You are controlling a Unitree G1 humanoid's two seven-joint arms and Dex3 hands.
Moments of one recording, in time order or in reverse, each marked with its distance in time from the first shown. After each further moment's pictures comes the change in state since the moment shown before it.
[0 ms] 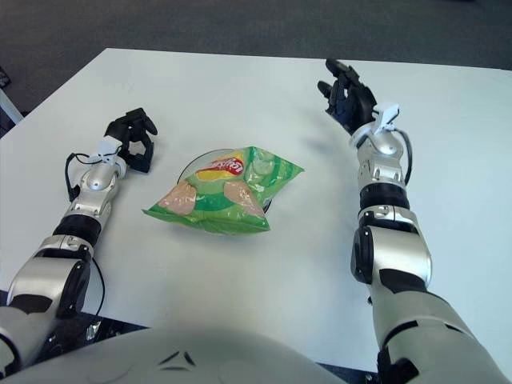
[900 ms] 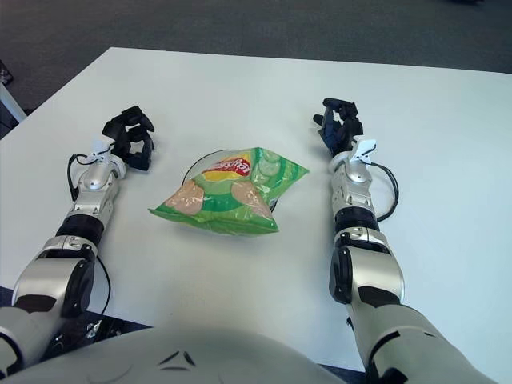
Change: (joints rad) left arm -0.001 -0.033 0.070 -0.006 -0.131 0.034 -0.119; right arm 0.123 0.129 -0.015 -0.002 -0.087 -0.068 -0.427
